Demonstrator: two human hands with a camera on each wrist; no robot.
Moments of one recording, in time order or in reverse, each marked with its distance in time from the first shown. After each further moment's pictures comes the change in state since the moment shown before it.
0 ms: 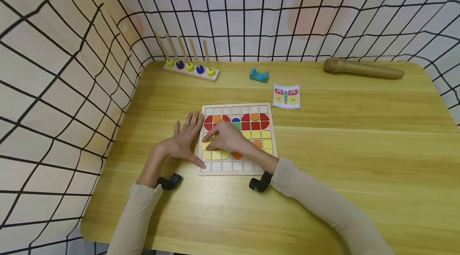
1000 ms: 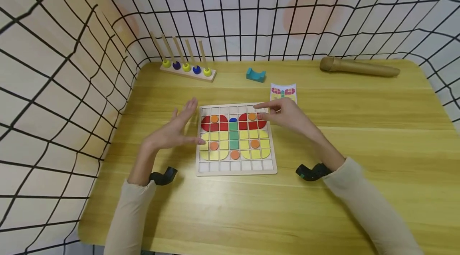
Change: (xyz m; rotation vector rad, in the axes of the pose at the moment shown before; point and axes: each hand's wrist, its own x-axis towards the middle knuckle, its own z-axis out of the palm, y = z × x) left_hand -0.005 0.020 -0.036 -0.168 0.149 0.121; right_hand -0.078 0.056 -0.128 0.000 0.226 0.081
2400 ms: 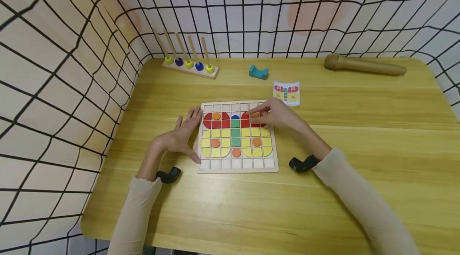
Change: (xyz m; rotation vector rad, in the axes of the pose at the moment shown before) left_hand 0.006 -0.030 0.025 0.110 -0.149 -0.109; right_hand 0.033 0.017 0.026 0.026 -0.164 0.031
